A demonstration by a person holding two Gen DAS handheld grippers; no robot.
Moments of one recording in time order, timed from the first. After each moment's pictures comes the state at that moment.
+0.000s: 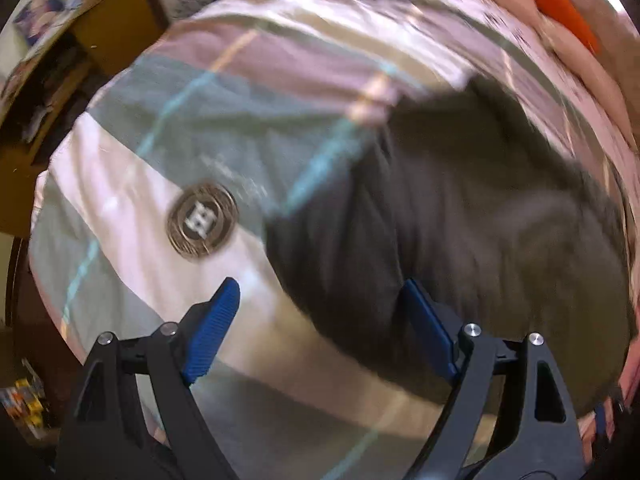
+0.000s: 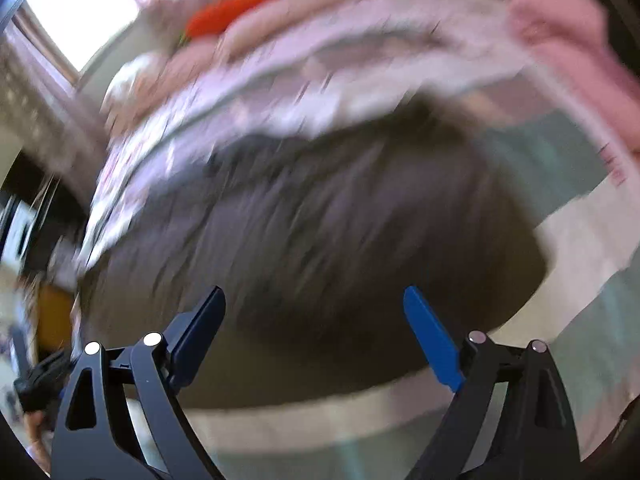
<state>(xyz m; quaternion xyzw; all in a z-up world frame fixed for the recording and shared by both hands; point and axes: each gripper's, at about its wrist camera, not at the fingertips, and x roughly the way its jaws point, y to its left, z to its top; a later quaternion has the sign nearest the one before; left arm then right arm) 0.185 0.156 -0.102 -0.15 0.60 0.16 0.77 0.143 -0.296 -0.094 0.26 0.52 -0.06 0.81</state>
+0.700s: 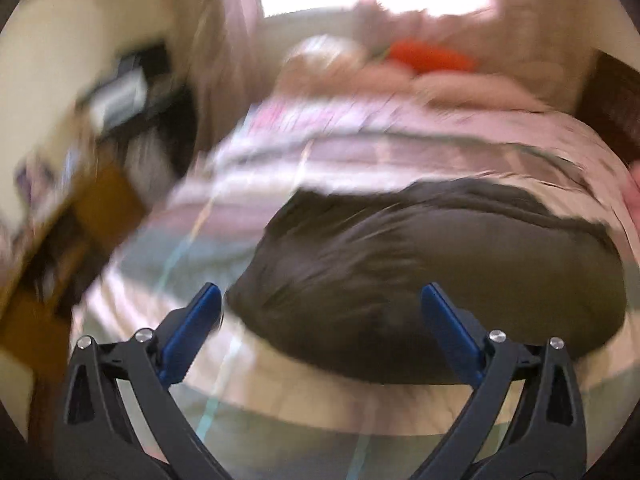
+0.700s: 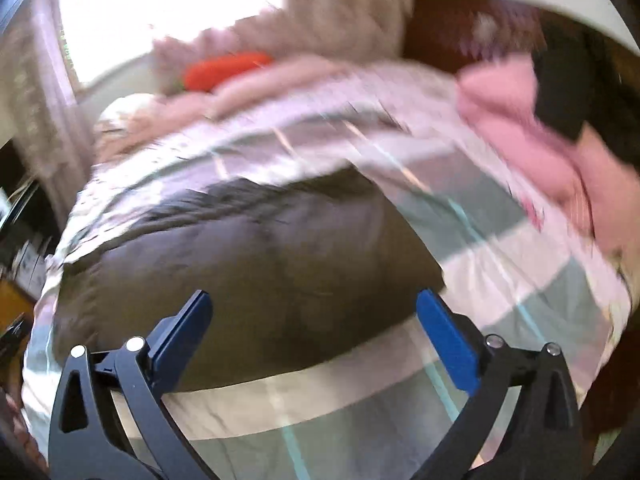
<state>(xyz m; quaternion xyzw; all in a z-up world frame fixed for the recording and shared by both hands) 0.062 0.008 0.012 0.06 0.34 0.08 0.93 0.019 -0.249 0.005 0.13 0.33 -0.15 0.92</state>
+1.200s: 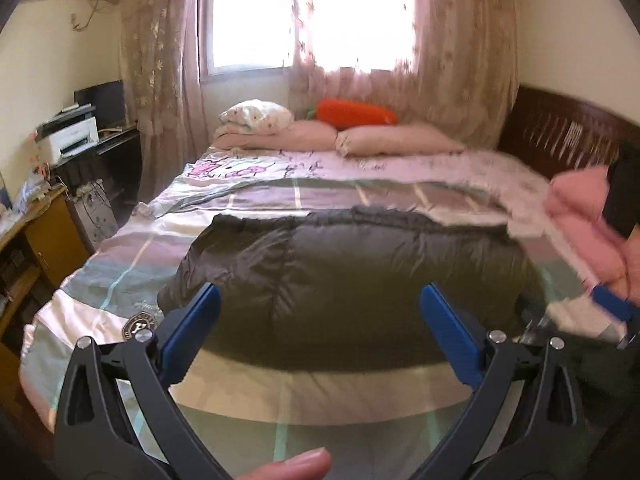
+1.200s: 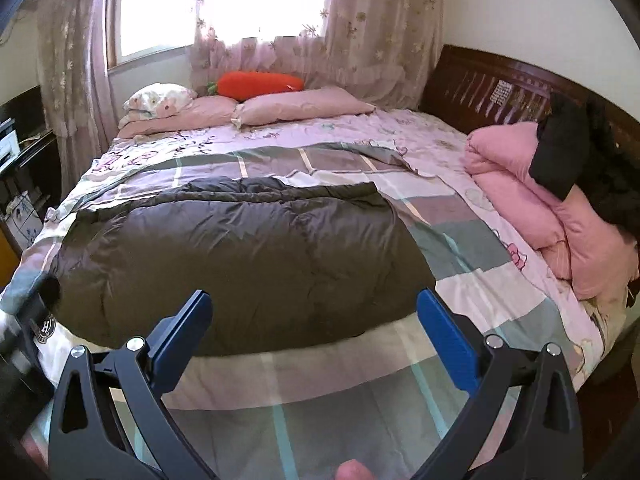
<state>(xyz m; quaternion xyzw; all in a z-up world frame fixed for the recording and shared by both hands) -0.017 -0.026 0.016 0.01 0.26 -0.04 0.96 -0.016 -0.209 0.002 0.03 0.32 -0.15 0.94</state>
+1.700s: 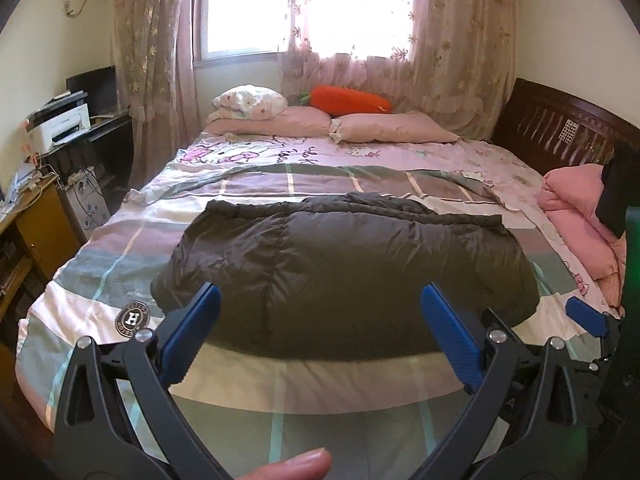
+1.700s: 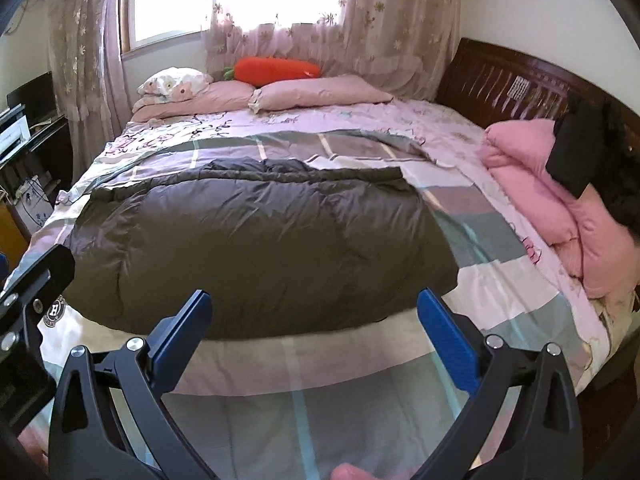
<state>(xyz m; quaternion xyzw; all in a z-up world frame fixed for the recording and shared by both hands) -0.015 -0.028 0.010 0.01 0.29 -0.04 0.96 -0.005 -0.191 -0.011 0.04 0.35 -0.14 0.93</state>
